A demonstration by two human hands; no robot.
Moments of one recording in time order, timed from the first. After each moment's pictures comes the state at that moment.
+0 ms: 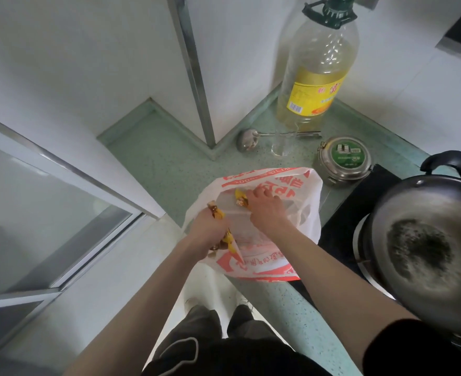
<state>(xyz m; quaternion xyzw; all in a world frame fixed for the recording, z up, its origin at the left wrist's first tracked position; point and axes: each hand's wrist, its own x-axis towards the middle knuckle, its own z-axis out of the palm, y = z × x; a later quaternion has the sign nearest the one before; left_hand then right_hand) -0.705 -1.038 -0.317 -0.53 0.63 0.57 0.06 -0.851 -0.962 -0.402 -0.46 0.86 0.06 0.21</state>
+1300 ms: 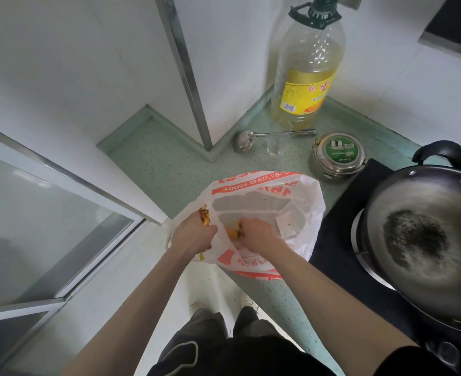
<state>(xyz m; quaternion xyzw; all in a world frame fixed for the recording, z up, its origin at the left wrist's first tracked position) -0.679 -1.046 -0.306 -0.50 0.76 0.40 0.13 -0.800 -0.940 -0.400 -0.40 0.85 -0.04 0.34</state>
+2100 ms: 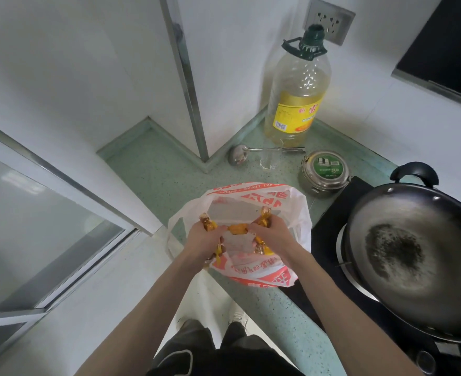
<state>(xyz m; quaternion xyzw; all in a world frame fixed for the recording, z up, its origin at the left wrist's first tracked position) -0.693 -1.014 -0.305 -0.53 0.58 0.62 0.02 -0.825 -0.884 -0.335 -0.15 0.71 -0.52 0.46</state>
